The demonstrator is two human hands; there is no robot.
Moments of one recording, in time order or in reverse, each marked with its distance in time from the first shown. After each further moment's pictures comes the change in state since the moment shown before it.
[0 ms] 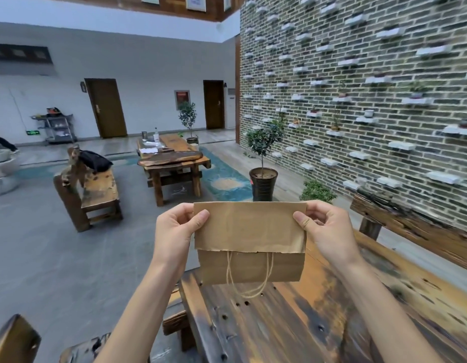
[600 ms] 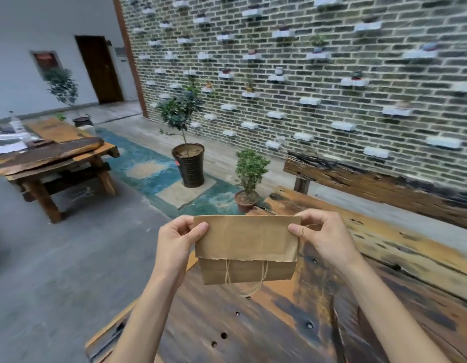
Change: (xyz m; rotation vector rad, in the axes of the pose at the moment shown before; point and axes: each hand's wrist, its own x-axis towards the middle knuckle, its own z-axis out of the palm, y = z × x) left_hand 0.233 -0.217 0.100 -0.064 -0.441 -0.216; right_hand 0.135 0.159 0.003 -0.350 0.188 0.270
